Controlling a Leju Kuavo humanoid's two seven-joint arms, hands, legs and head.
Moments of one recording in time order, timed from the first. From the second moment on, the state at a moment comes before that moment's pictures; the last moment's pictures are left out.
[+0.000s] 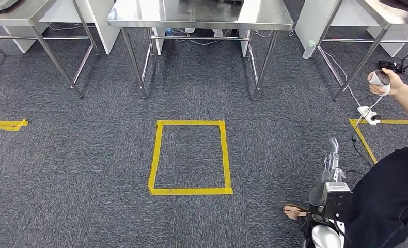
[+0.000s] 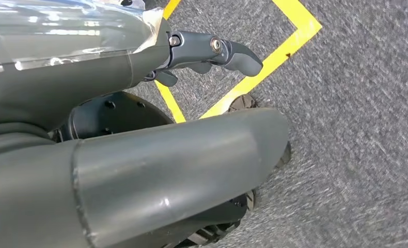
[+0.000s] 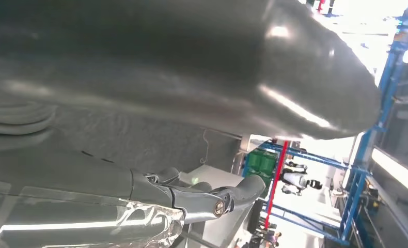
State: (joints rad) left arm -0.08 -0.06 -0.70 -0.08 1.53 0.70 -0.45; right arm 0.11 0.07 -0.22 -1.22 0.08 -0.13 -0.65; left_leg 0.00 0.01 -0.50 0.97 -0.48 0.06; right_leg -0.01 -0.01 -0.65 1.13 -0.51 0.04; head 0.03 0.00
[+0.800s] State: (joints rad) left arm -0.09 -0.03 -0.79 -0.10 1.49 0.68 -0.42; right arm 0.21 0.20 -0.39 -1.42 0.12 -0.03 -0.60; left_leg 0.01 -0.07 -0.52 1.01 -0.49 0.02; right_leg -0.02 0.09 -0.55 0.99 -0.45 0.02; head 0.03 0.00
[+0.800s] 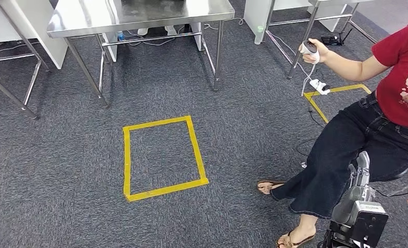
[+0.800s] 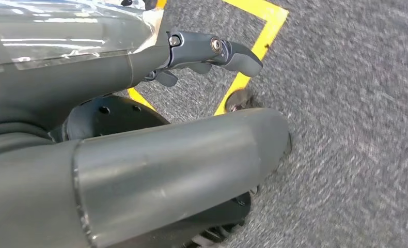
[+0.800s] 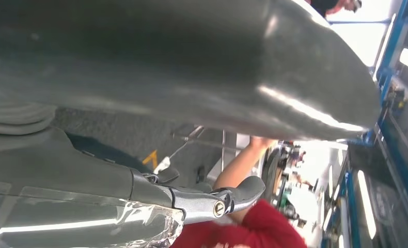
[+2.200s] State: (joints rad) left arm -0.09 -0.02 -0.85 -0.11 1.47 0.65 -0.37; right arm 0.19 0.29 -0.58 -1.48 0.20 -0.02 -0.60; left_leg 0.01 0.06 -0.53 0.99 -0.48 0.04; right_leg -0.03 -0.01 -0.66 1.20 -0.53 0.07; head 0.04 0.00
